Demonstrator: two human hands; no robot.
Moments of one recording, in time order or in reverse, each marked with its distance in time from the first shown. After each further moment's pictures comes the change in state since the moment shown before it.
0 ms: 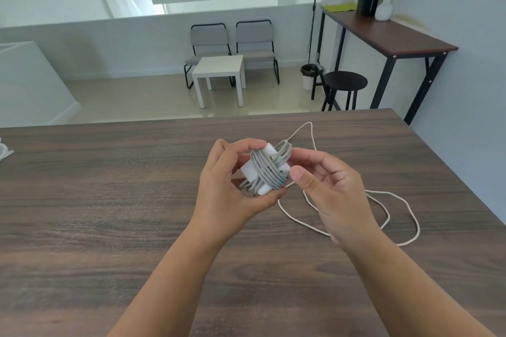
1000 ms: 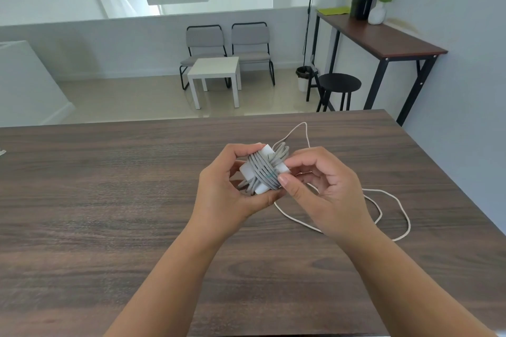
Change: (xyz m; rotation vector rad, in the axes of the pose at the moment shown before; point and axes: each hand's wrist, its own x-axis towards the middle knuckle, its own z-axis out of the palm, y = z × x) left_hand -0.006 0.008 0.002 -0.204 -0.038 -0.172; right_hand -0.006 -0.001 -0.006 -0.388 -0.126 -0.339
